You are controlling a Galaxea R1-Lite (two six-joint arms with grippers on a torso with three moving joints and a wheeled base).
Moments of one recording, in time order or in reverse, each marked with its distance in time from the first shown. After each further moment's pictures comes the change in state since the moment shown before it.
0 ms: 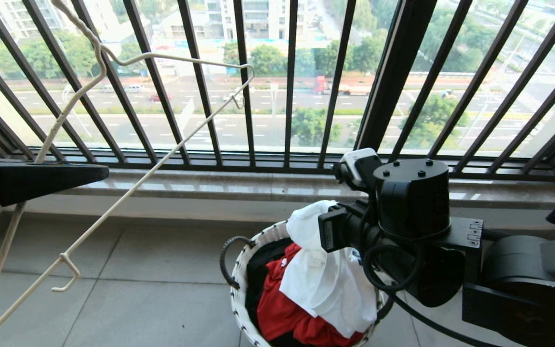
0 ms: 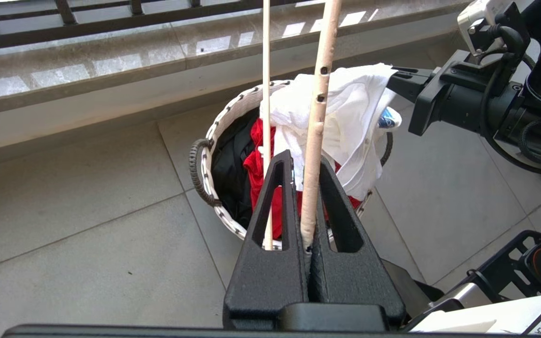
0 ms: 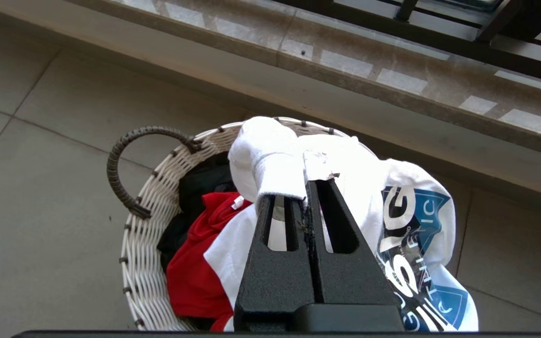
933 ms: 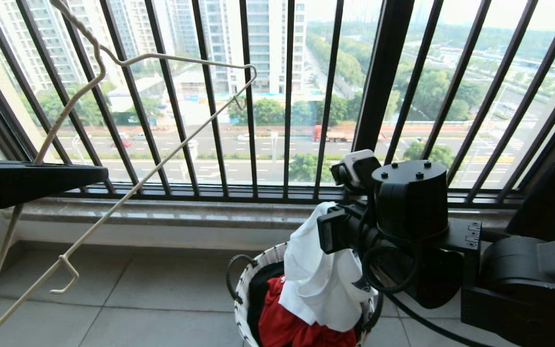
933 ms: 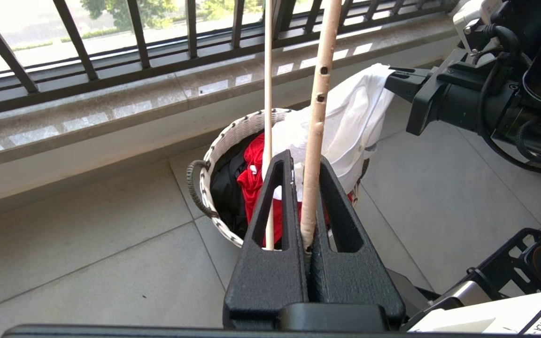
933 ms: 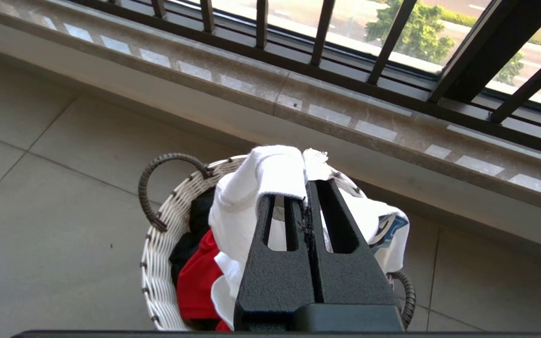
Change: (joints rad) left arm -0.001 -0.002 0.003 0.000 -0.001 0.003; right arm 0.000 0.005 0.000 0.000 -0.001 -0.001
